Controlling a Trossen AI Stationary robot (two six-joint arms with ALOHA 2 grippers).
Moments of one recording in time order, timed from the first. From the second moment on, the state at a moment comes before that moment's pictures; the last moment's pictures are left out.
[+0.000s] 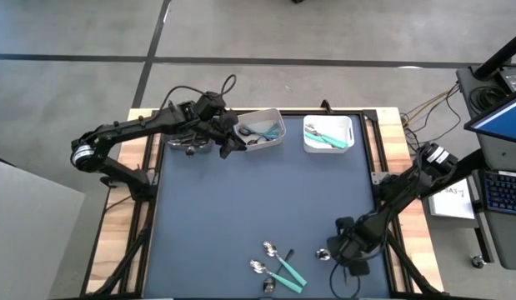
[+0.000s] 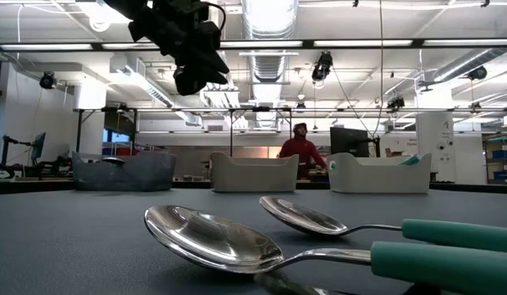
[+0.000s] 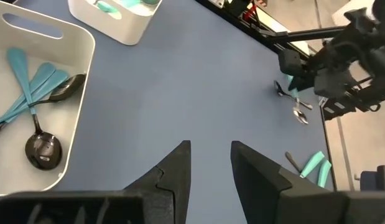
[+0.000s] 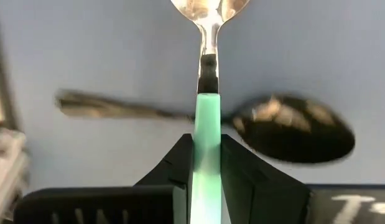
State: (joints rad) left arm 0.49 1.42 1.15 -0.46 0.52 -0.17; right arm 0.78 1.56 0.86 -0.67 -0.21 0.69
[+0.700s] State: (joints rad) left arm 0.49 1.42 1.15 -0.41 0.52 -0.13; right arm 0.07 1.12 0.93 -1.01 0.46 0.37
